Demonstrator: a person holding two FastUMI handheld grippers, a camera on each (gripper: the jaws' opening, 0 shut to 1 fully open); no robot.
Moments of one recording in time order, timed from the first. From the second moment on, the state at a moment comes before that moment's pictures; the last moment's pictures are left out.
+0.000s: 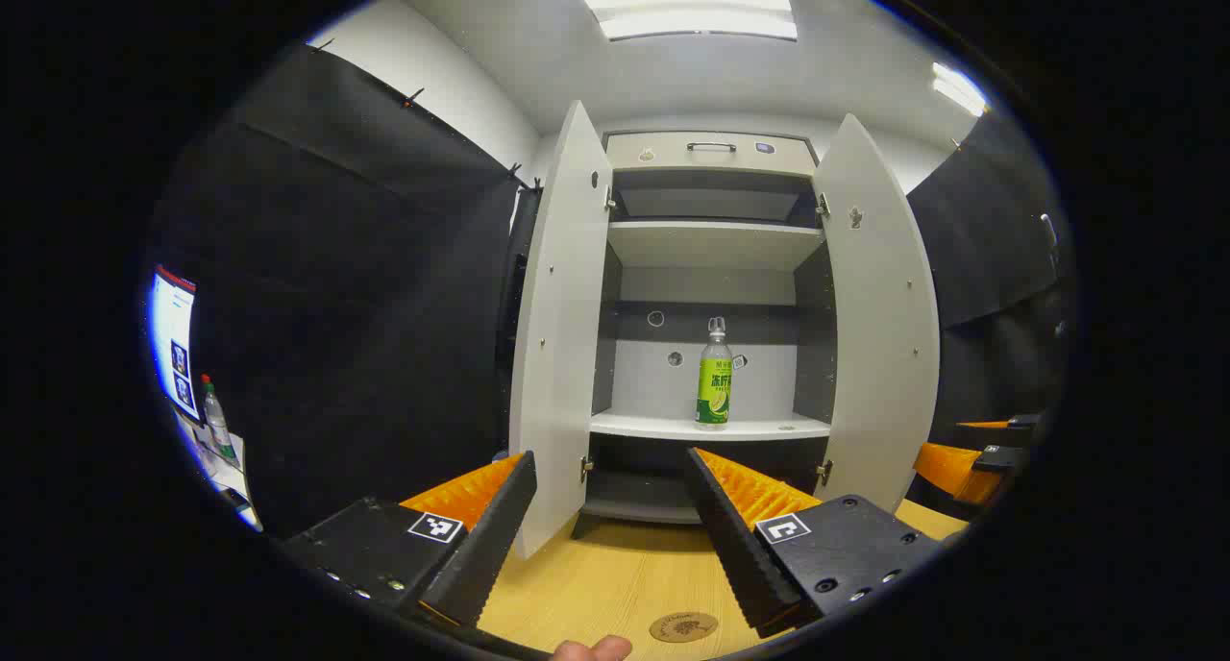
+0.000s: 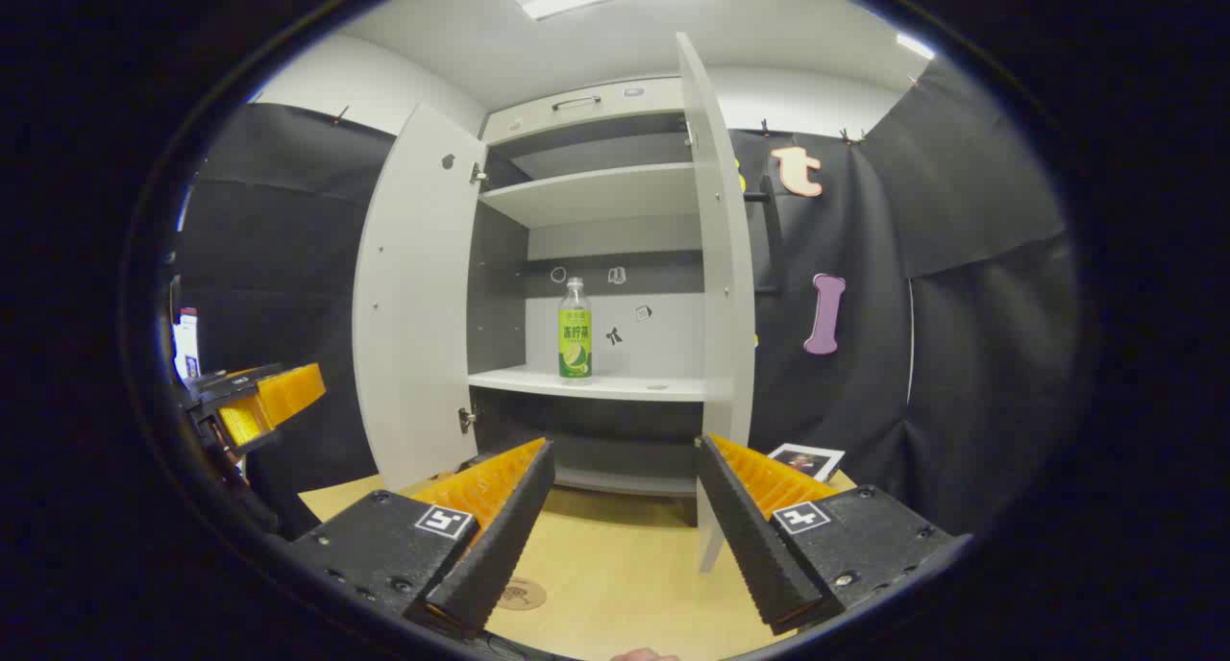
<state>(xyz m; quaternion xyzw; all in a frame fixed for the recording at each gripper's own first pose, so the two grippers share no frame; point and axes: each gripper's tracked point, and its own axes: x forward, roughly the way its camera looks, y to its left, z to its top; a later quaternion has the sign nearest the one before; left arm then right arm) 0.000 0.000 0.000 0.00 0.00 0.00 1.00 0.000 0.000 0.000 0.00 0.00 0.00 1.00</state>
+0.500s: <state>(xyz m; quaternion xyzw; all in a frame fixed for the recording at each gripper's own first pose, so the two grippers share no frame) 0.009 -0.009 -0.019 -0.02 0.02 -0.04 1.00 -0.004 0.007 0.005 0.01 -0.01 -0.02 1.00</state>
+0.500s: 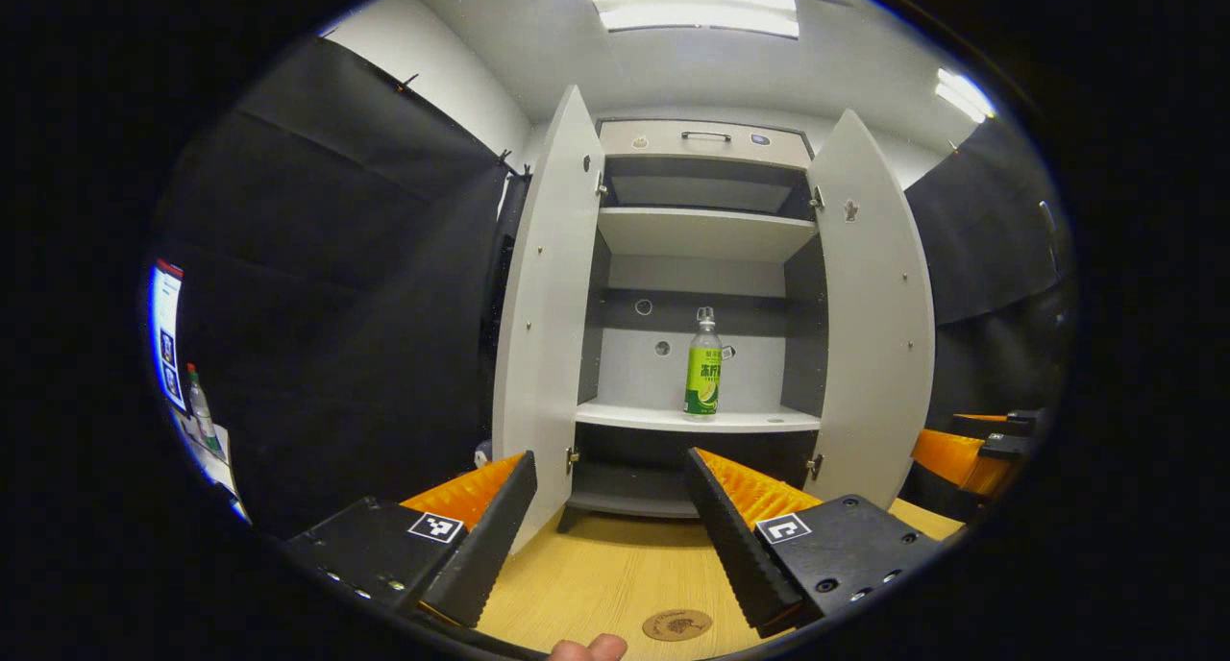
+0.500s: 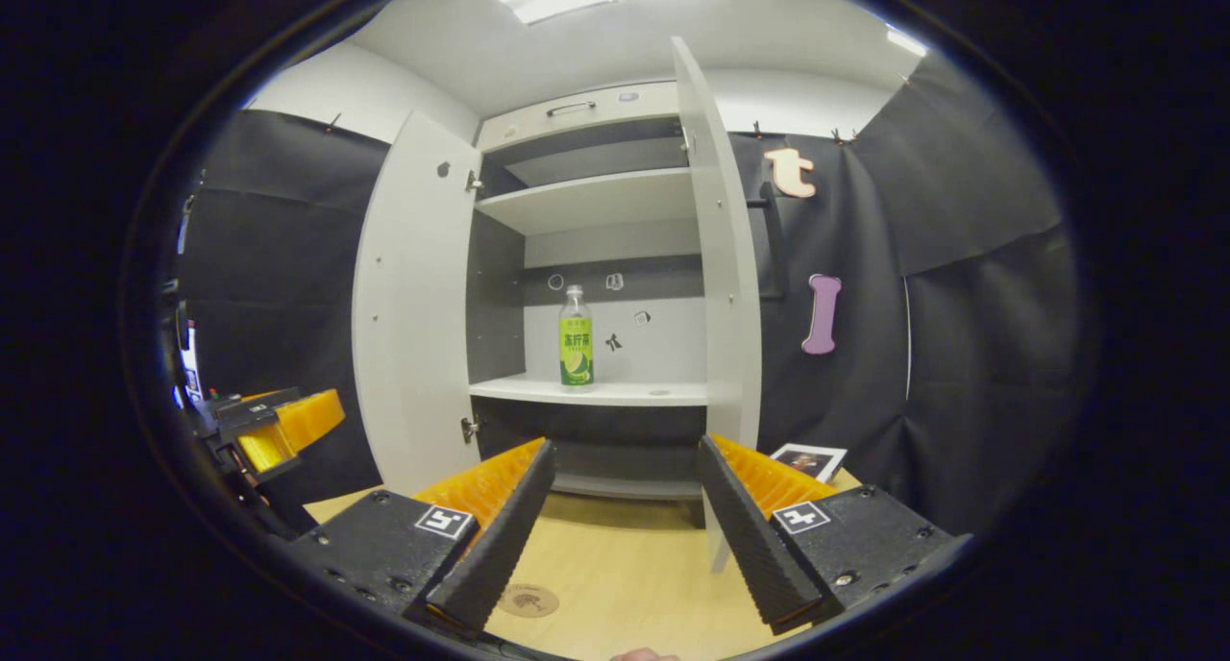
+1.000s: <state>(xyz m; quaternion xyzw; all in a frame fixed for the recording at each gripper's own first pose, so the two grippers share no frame) 0.021 -0.035 -0.040 -0.02 0.05 -0.09 0.99 -0.016 -0.015 -0.002 0.01 0.00 -0.06 1.00</state>
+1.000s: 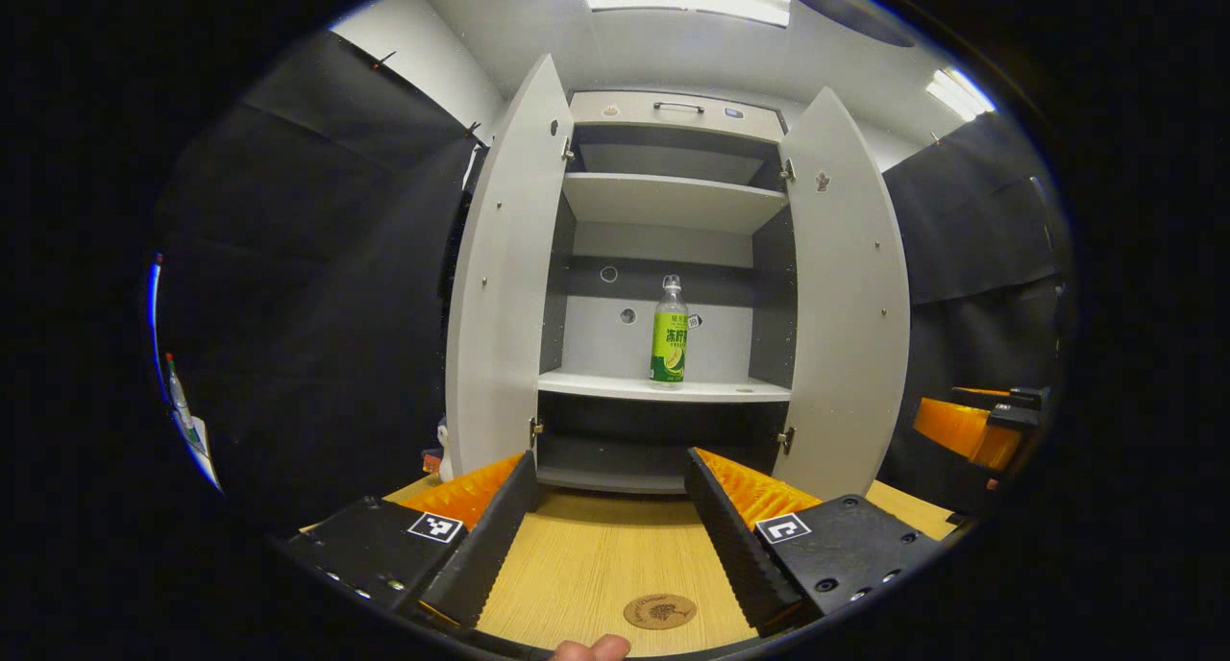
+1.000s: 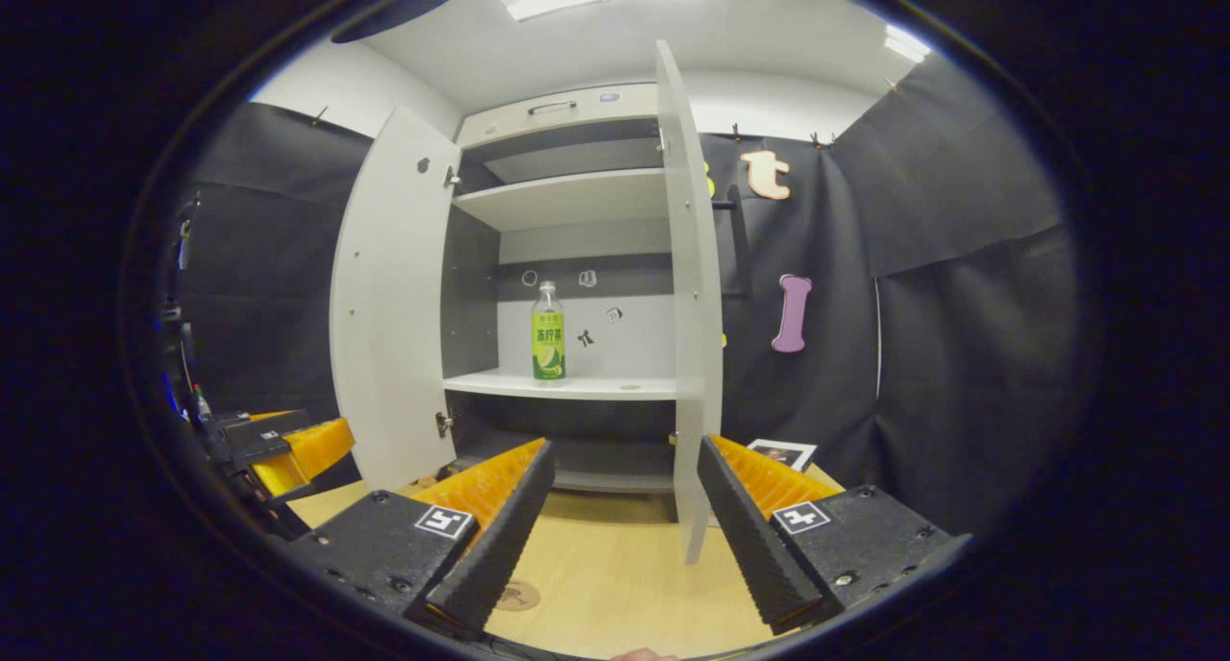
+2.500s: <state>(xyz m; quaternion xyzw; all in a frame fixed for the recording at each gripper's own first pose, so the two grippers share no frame) 0.364 -0.180 0.000 -0.03 0.08 -0.21 0.97 -0.056 -0.096 -0.003 0.03 0.00 -0.21 0.98</state>
